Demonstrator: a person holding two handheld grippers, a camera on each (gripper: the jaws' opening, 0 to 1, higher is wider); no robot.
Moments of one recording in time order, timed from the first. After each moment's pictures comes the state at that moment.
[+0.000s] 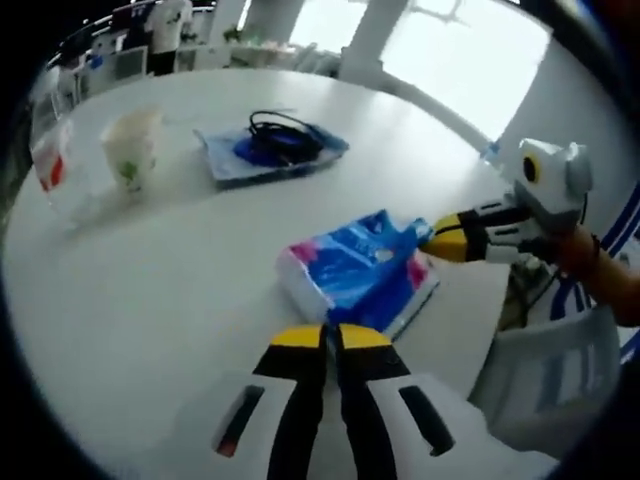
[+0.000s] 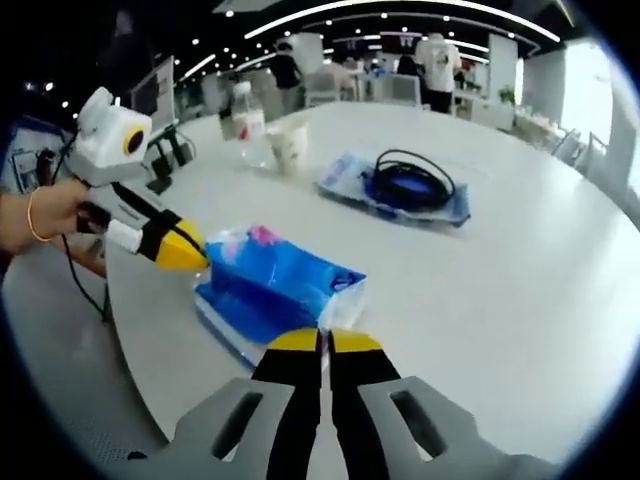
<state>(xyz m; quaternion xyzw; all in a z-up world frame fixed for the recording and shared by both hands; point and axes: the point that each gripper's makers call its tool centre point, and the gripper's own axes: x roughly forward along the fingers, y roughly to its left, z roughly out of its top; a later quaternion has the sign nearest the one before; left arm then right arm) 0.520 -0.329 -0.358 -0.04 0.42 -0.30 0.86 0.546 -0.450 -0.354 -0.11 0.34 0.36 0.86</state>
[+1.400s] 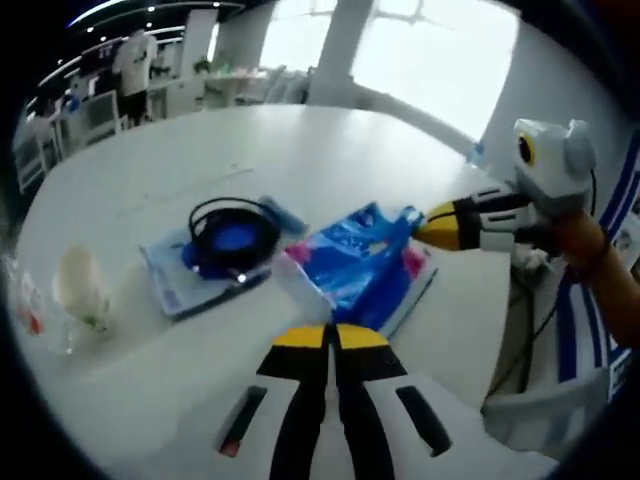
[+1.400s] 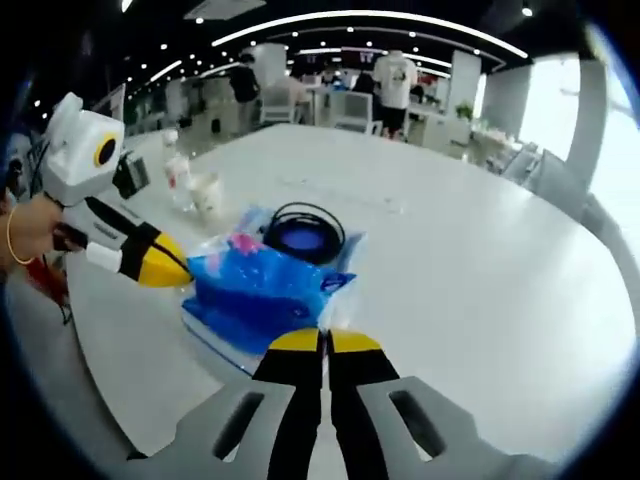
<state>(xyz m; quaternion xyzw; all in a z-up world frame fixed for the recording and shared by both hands) 0.606 -0.413 -0.300 -0.01 0.37 -0.34 0.87 0.631 -0.535 -0.286 -0.13 0.31 0.26 0.90</state>
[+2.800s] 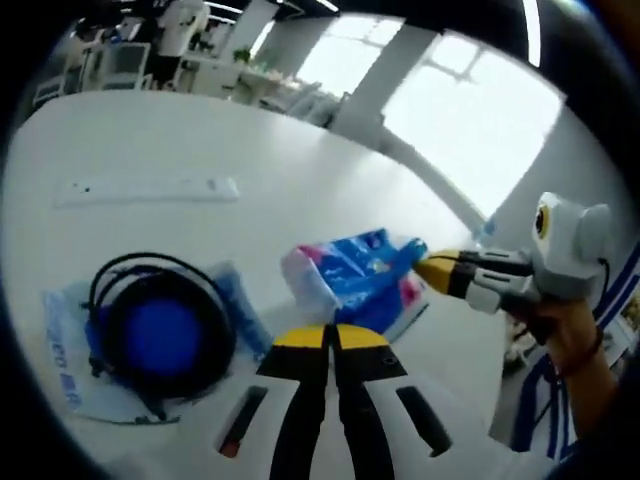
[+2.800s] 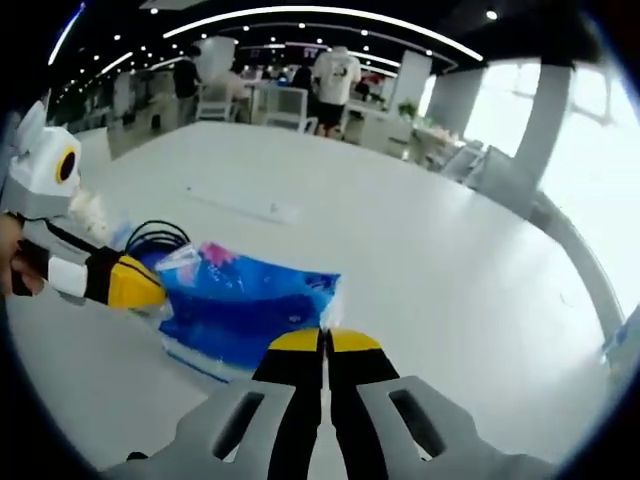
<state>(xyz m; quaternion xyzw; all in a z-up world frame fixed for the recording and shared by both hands) 0.733 -0.505 -0.318 -0.17 0.36 -0.30 0.87 0.761 -0.628 -0.301 -0.17 0.31 0.13 0.93</state>
